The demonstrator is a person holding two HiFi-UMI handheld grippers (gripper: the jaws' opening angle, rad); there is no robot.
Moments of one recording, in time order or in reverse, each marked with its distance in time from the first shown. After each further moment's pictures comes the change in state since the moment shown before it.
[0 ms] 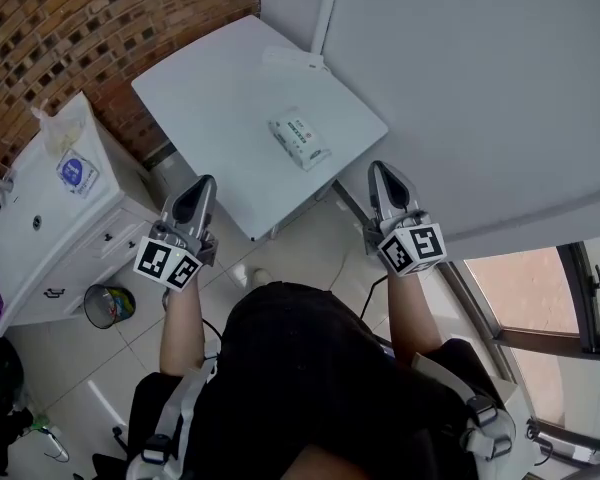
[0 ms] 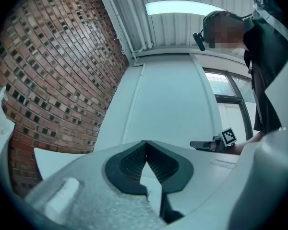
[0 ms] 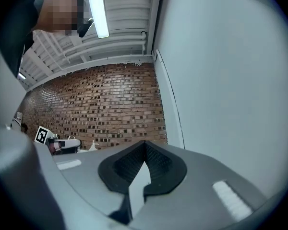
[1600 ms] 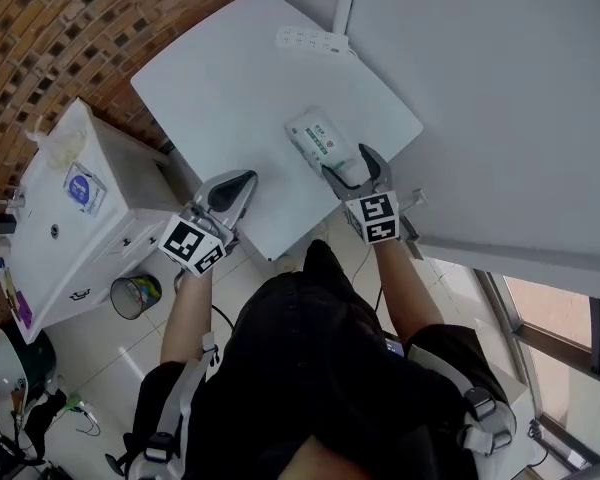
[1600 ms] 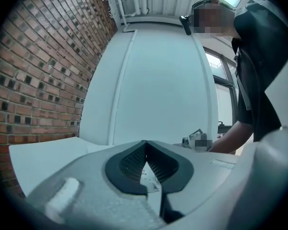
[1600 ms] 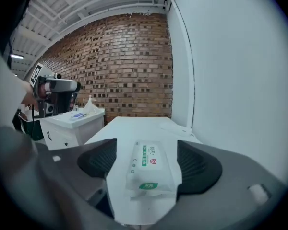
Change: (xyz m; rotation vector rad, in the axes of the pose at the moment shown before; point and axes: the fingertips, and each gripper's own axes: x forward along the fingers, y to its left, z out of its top) left arm 0.110 0.034 -0.087 0.028 0.308 -0.187; right arm 0.146 -0.026 -0.199 -0.136 0.459 0.075
